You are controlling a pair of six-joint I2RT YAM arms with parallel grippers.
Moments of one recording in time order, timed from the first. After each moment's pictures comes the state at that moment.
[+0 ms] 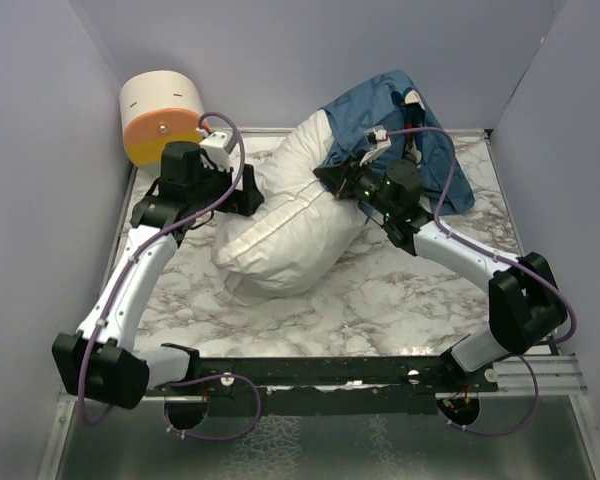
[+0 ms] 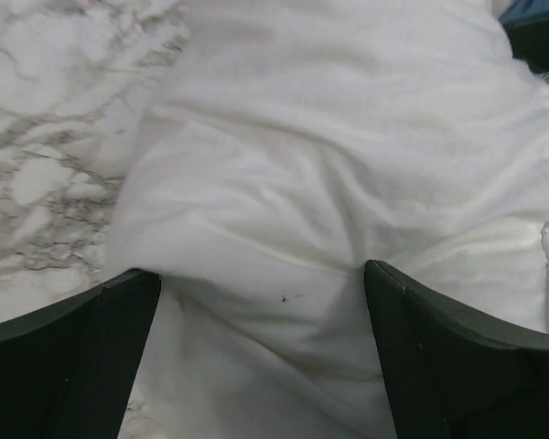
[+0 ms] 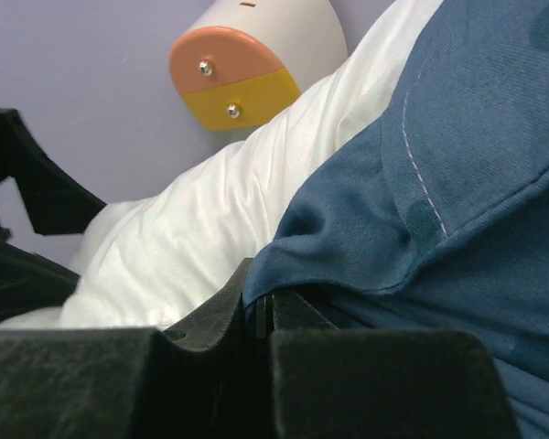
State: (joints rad) left arm -0.23 1.29 1.24 -0.55 0.38 -0.11; right arm 0.55 1.55 1.04 0.55 -0.27 0.48
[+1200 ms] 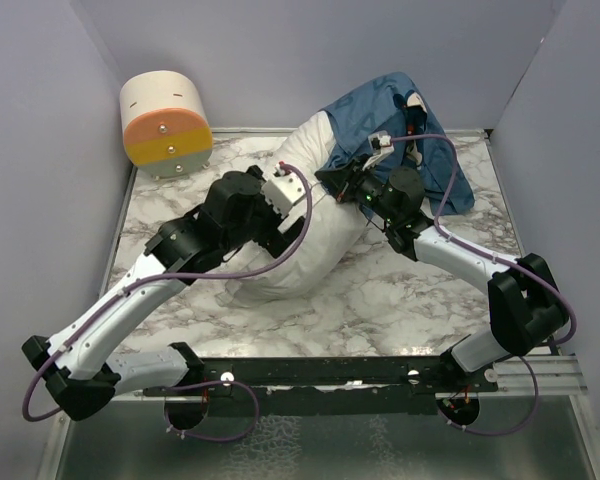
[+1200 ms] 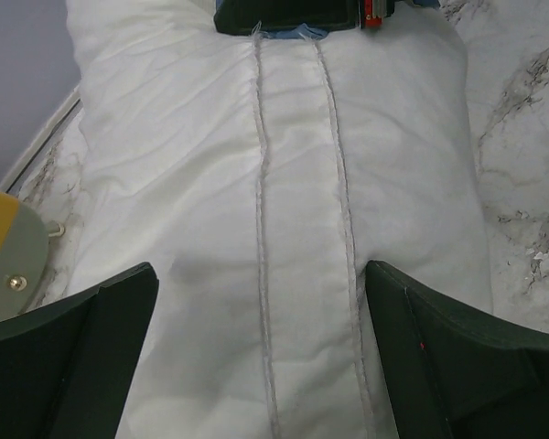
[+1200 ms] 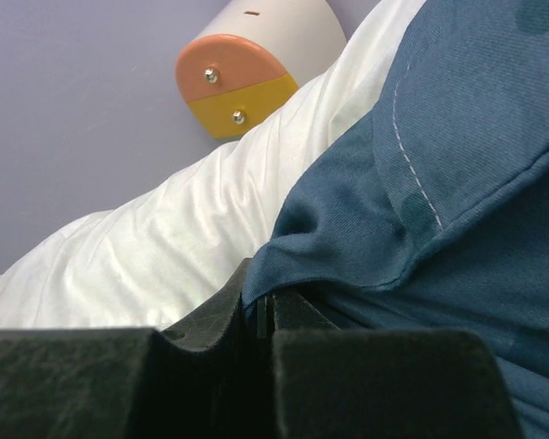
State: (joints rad) left arm -0.79 1.10 1.32 -0.71 -0.12 0.25; right arm 0.55 1.53 0.95 0.65 -0.26 0.51
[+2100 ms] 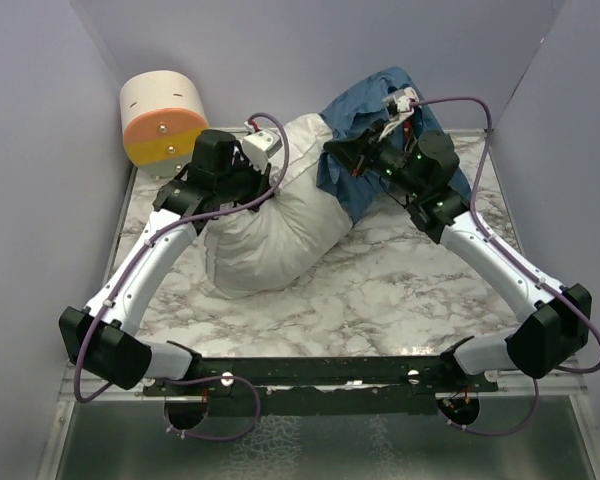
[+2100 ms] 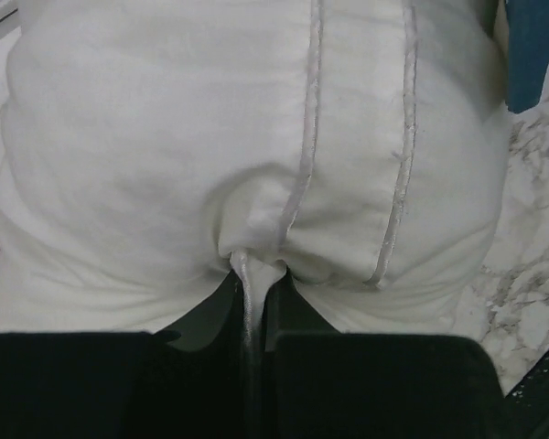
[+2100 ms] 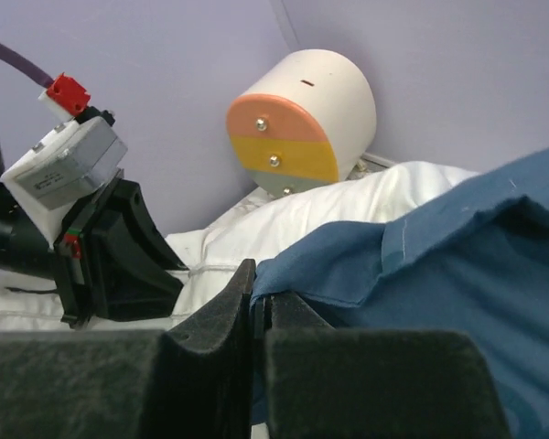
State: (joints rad) left arm -0.44 1.35 1.40 -0.64 0.26 0.13; right arm 0.52 1.38 1.23 0.31 -0.36 0.36
